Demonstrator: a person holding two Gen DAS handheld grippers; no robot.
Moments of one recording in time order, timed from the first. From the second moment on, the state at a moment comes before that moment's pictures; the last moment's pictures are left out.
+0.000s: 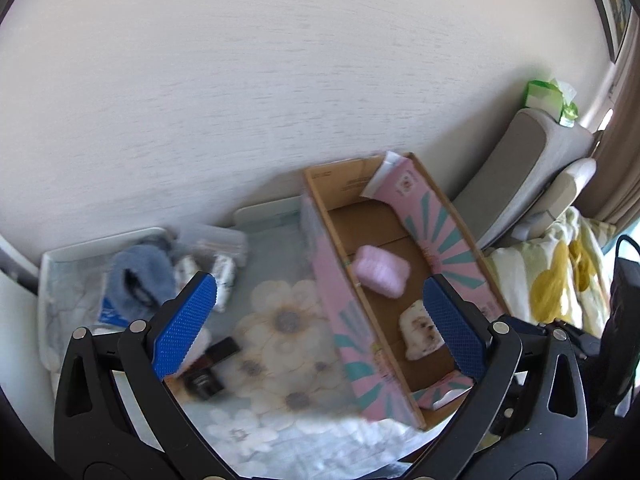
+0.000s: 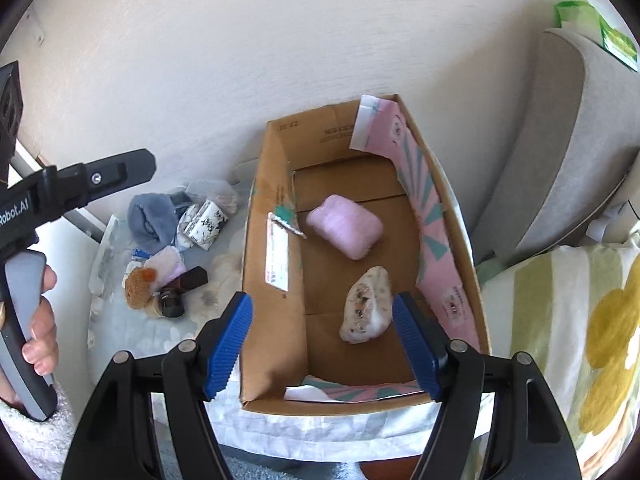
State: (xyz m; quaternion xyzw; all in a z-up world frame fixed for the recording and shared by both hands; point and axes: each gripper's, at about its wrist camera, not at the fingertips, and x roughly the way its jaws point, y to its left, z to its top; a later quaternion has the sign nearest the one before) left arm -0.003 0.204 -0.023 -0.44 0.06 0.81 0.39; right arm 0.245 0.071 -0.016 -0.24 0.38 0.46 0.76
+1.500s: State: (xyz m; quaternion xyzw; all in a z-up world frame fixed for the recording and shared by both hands) left arm -0.076 0.059 -0.194 -0.46 0.07 0.79 0.40; right arm 0.111 0.377 -0.131 -0.43 0.37 0.56 0.61
